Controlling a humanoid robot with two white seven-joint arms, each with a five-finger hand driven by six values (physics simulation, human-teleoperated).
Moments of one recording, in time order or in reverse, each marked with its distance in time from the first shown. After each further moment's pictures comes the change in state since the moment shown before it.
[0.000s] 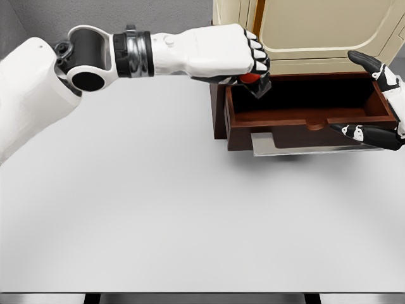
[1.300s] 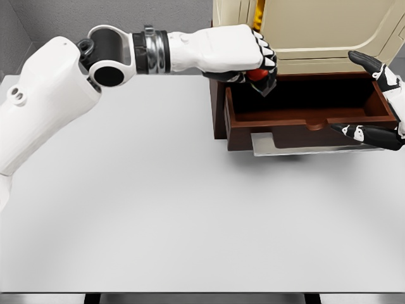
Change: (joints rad) left arm -0.005 -0.093 0.005 0.141 -0.002 0.000 -0.031; right arm 0.002 -0.002 -0.001 0.001 0.000 0.000 0.000
